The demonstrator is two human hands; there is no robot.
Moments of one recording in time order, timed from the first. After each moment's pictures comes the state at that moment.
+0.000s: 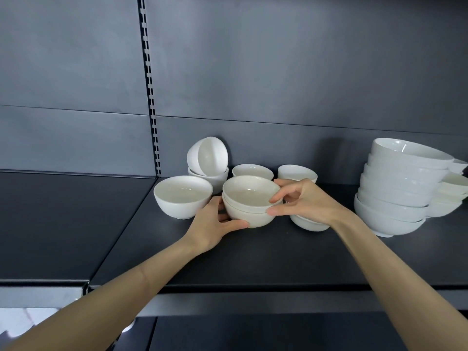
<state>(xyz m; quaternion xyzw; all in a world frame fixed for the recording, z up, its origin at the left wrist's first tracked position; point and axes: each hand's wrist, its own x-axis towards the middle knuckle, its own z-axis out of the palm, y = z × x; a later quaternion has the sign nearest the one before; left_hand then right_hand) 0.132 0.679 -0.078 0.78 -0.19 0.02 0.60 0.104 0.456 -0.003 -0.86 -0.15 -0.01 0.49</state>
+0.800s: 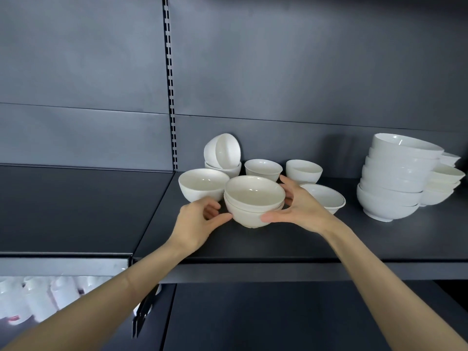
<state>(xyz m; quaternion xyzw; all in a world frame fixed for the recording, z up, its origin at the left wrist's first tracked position) 0.074 0.745 -0.072 0.85 -0.12 0.14 0.48 0.068 0.502 -0.030 -0.86 -0.12 -0.01 0.50</state>
